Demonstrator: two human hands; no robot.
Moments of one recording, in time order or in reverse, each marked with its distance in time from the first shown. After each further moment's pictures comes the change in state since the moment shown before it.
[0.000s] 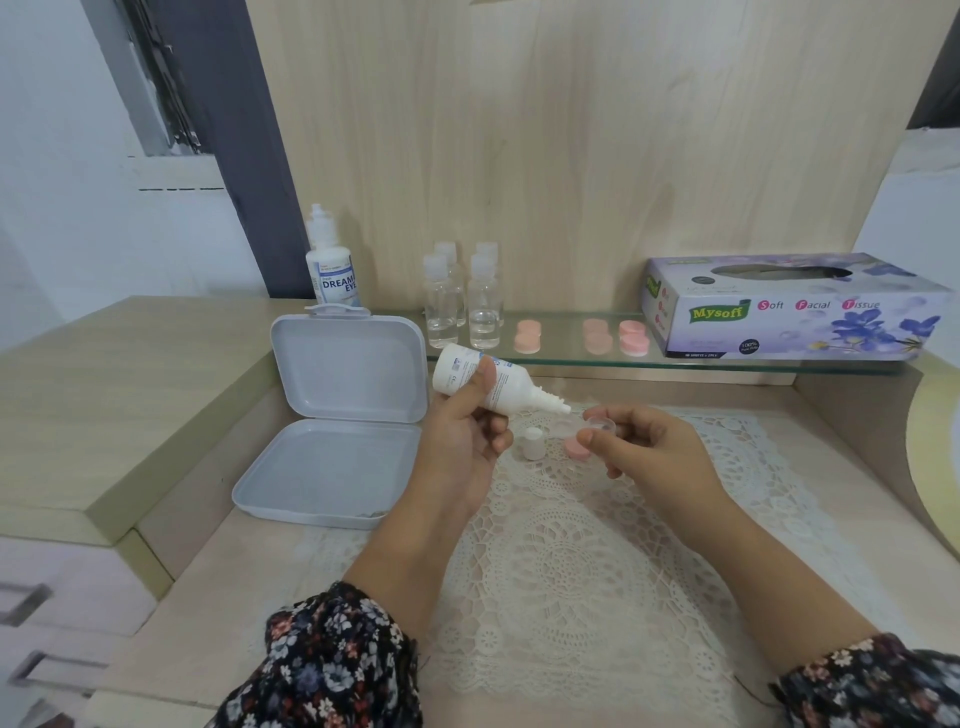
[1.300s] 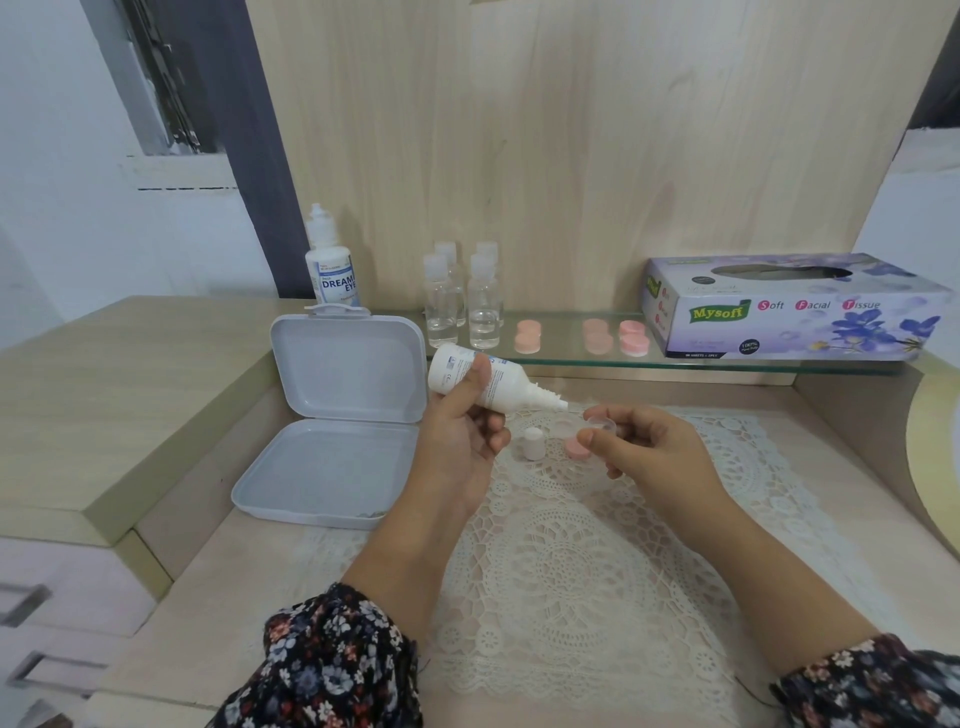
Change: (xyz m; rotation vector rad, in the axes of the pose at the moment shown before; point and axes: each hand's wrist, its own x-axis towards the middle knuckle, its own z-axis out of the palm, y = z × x) left_hand 0.000 0.002 -0.001 -0.026 0.028 0.002; right_hand -0.001 -0.002 0.000 -0.009 -0.003 0.010
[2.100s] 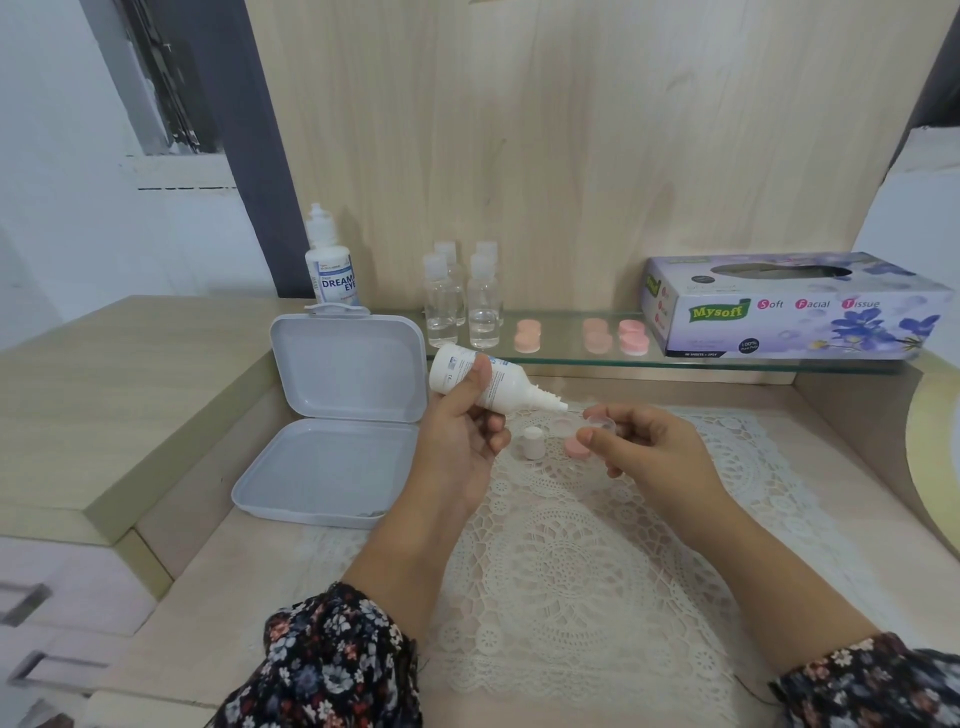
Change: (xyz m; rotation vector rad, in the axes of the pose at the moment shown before) left_hand -0.002 0.001 0.002 0.020 0.011 -0.010; right_hand -0.001 0.000 0.000 0.005 0.000 0.000
